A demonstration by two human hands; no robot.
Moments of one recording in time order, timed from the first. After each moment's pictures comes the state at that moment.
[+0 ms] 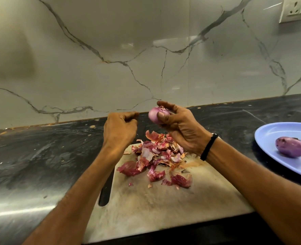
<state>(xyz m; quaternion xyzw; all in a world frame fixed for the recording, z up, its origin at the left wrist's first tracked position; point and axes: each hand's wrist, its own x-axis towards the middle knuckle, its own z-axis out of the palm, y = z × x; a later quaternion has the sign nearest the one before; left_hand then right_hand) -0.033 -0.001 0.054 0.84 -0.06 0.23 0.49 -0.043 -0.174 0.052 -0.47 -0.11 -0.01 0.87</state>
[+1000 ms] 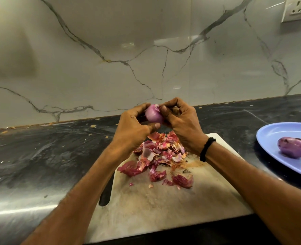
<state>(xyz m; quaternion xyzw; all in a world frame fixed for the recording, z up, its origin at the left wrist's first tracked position) -0.041 -0.015 0.058 0.79 -0.20 0.13 0.57 -0.036 -0.170 0.043 -0.64 -0.18 -0.21 0.71</state>
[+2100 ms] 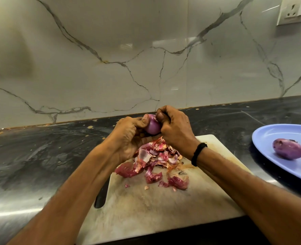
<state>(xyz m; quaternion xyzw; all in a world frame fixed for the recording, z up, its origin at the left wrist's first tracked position) -0.054 -0.021 0.069 0.59 -0.05 -0.10 0.80 -0.050 -0.160 0.045 -0.81 -0.12 -0.29 0.50</state>
